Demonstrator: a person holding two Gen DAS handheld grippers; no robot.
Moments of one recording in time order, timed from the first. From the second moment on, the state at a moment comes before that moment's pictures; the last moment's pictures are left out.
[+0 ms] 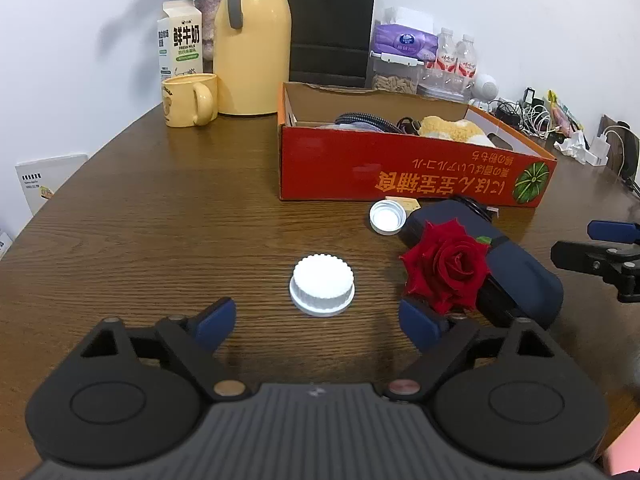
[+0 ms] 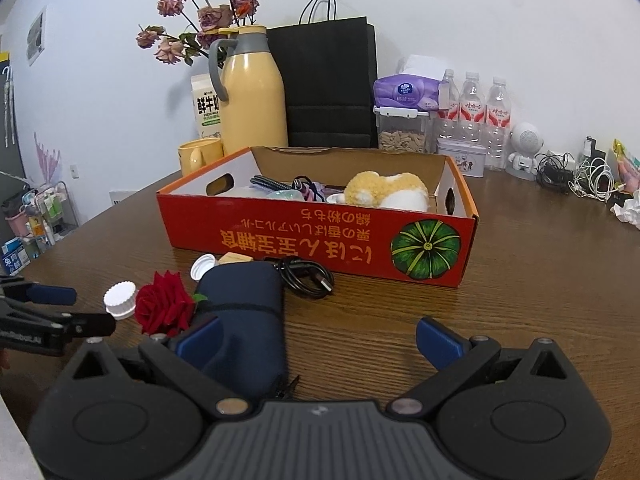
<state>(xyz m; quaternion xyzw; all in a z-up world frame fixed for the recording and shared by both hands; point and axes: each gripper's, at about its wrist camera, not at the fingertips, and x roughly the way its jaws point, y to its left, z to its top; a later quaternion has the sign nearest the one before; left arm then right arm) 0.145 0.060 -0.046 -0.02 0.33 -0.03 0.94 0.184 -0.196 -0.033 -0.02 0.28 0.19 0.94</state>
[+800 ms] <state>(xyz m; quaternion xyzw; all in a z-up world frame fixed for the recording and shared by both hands) 0.162 0.062 -0.040 -0.02 0.30 -0.03 0.95 0.188 -0.181 -0.037 -0.04 0.28 0.20 0.94</state>
